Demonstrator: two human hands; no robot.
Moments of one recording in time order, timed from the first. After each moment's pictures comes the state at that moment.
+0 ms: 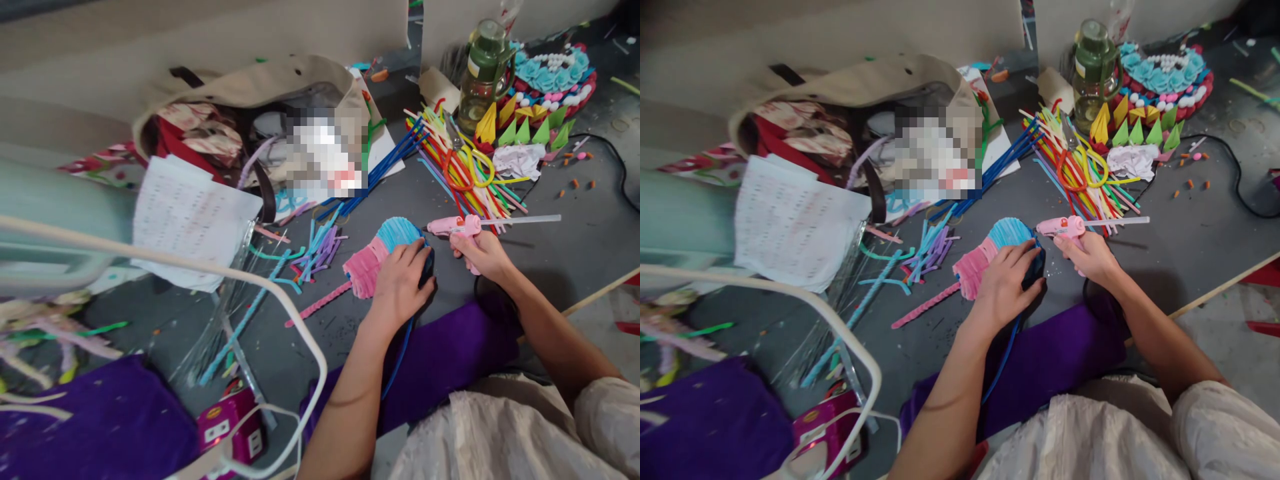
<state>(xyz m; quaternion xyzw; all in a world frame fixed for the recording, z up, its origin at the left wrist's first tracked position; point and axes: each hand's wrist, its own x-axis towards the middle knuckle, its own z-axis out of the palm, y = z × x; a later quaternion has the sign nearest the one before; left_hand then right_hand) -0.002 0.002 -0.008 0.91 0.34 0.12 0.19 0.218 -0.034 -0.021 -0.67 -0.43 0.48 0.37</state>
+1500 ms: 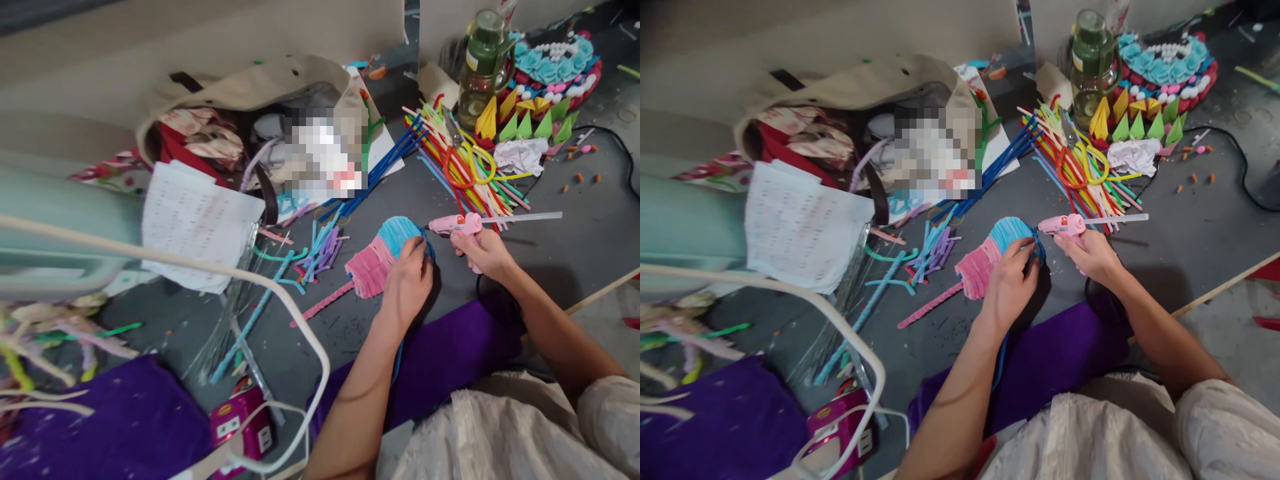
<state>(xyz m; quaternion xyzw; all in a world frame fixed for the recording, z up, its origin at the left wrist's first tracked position) 0.017 -0.002 -0.019 0.84 0.43 0.23 0.26 0.219 -0.035 -0.022 -0.69 -0.45 0.46 0.34</state>
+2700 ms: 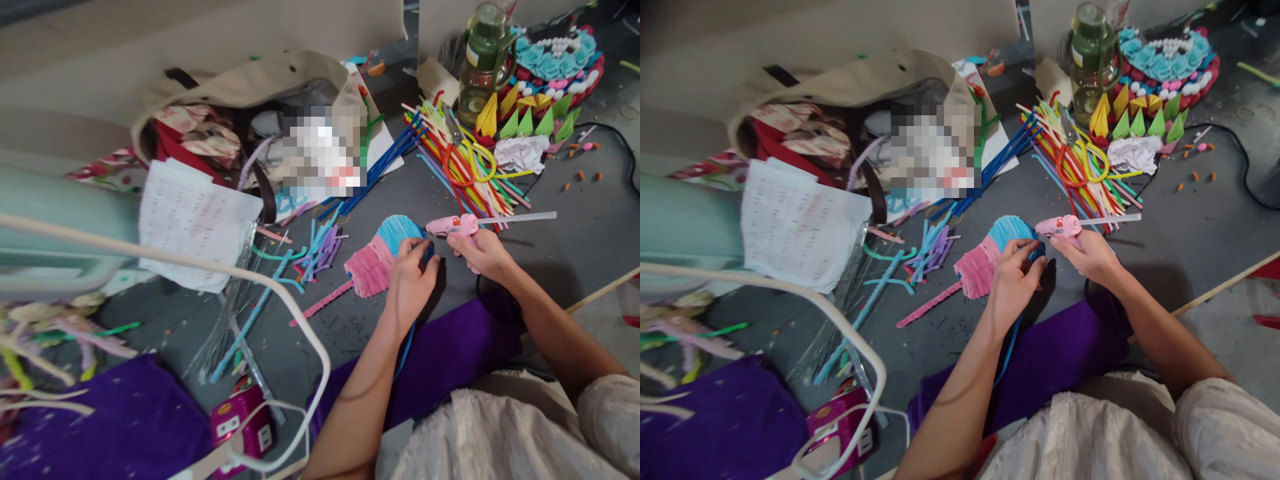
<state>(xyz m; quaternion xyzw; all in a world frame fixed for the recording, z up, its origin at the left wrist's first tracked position) 0.028 -0.009 -0.014 0.74 0.49 0.25 0.39 0.219 -0.035 -0.018 -0.68 -0.51 0.43 0.30</state>
